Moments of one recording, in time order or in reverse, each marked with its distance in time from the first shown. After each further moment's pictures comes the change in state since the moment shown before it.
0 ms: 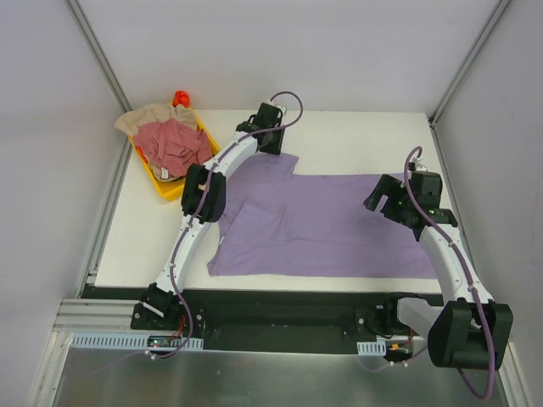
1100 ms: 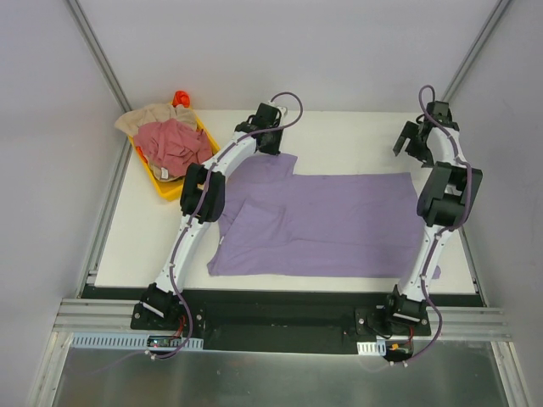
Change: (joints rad) left arm 0.006 -0.013 -0.030 0.020 0.046 0.023; right arm -0.195 1.175 1.184 -0.232 0.225 -0.142
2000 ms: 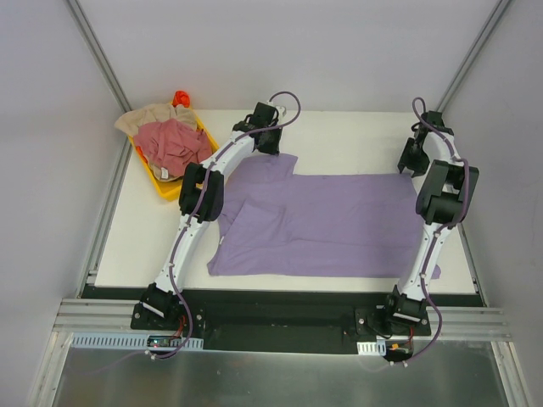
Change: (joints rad) left arm 0.020 0.000 -0.003 0.002 0.061 -0.006; right arm 0.000 0.085 0.004 -0.084 0.023 -0.072
